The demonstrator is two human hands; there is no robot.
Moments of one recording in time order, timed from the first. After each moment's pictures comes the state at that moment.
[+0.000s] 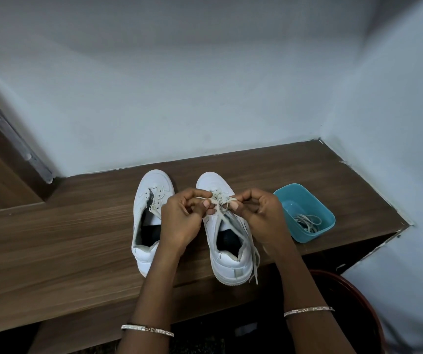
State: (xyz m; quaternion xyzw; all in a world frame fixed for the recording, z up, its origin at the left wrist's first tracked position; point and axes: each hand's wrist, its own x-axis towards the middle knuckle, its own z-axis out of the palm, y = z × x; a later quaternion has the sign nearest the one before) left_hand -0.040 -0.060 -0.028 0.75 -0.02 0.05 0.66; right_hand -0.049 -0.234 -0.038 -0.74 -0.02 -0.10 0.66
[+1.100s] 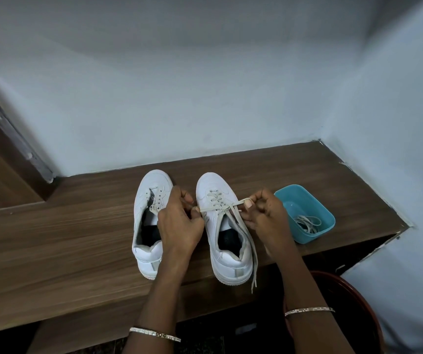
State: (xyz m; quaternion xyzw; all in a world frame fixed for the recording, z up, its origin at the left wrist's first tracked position) left_hand -0.048 -0.064 -0.034 0.87 0.07 0.19 0.46; right_hand -0.054 -0.237 -0.042 -0.71 0.08 -0.08 0.70
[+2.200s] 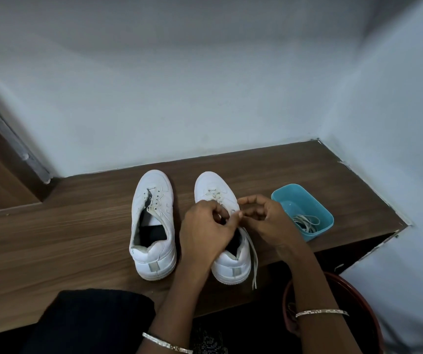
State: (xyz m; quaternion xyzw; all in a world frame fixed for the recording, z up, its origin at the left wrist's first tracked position) left_hand -0.058 -0.098 -0.029 0.91 -0.02 0.15 0.39; right_hand -0.054 -0.261 -0.039 -0.78 0.02 0.03 0.62
